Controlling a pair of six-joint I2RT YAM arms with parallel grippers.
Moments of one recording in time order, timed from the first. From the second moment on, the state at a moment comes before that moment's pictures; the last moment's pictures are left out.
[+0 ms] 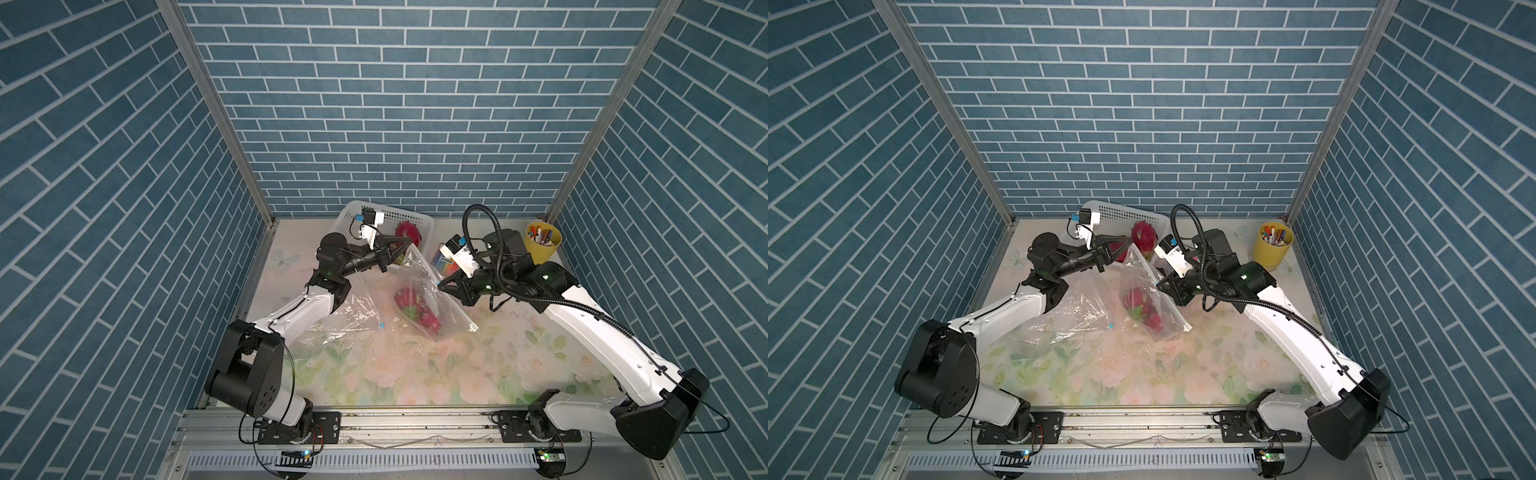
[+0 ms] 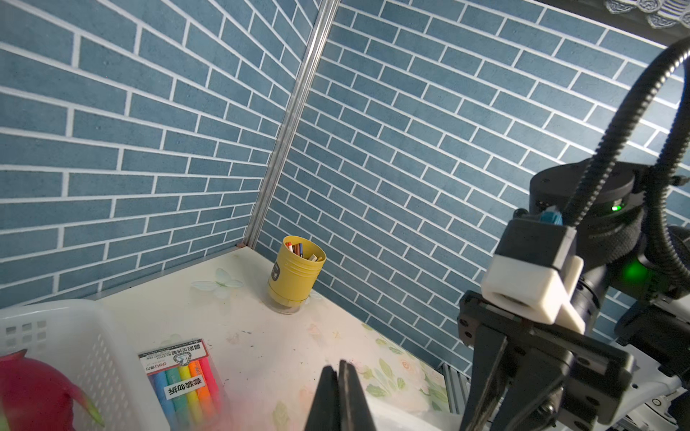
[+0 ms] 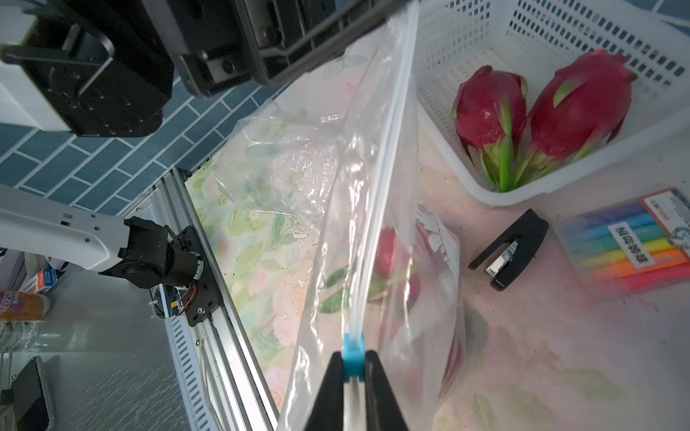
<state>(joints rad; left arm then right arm) -0.38 1.50 0.94 0.74 0.80 -0.55 0.65 1.24 1.28 -0.79 -0.47 -0.02</state>
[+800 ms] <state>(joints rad) -0.38 1.50 0.97 0.66 0.75 -0.50 0.66 0.94 1.02 -0.87 -0.42 0.15</state>
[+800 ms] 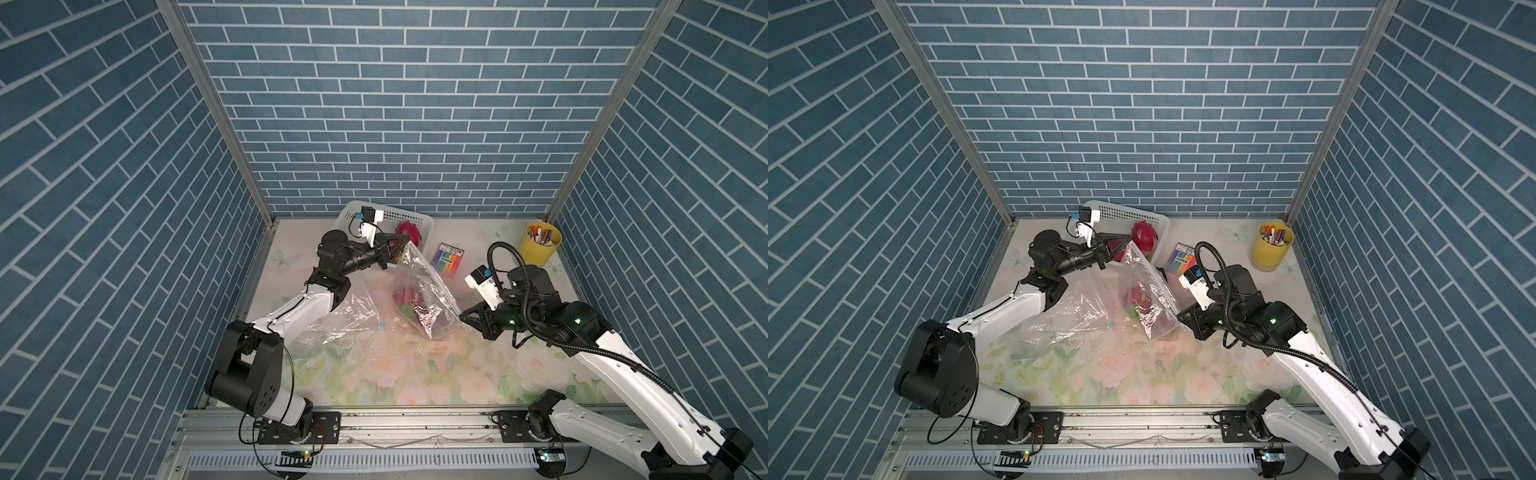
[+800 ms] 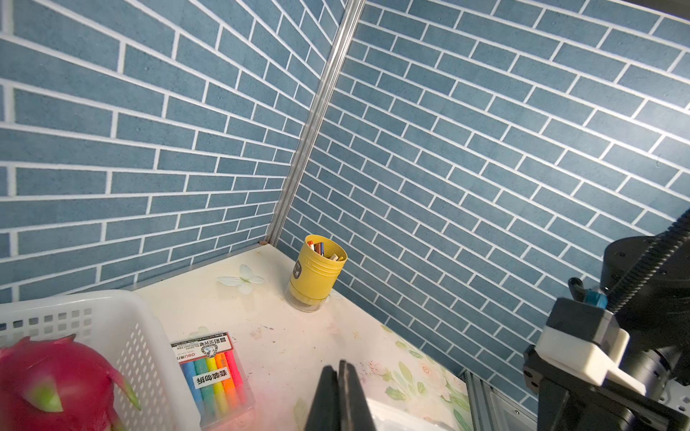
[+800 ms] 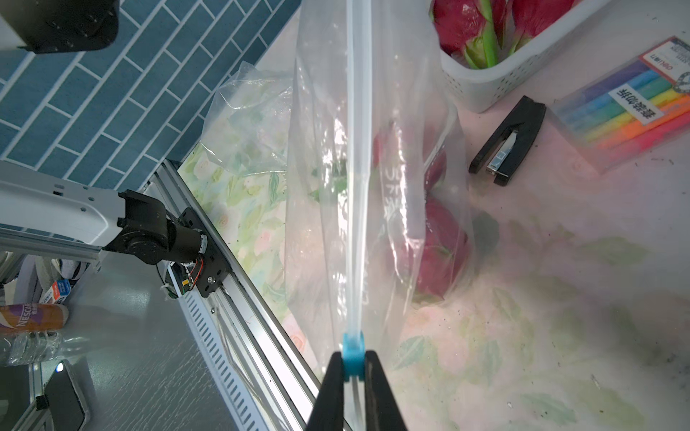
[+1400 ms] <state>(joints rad) -0.36 1.50 0.96 0.69 0.80 -0.49 0.66 1.13 1.39 -0.87 -0.24 0.17</state>
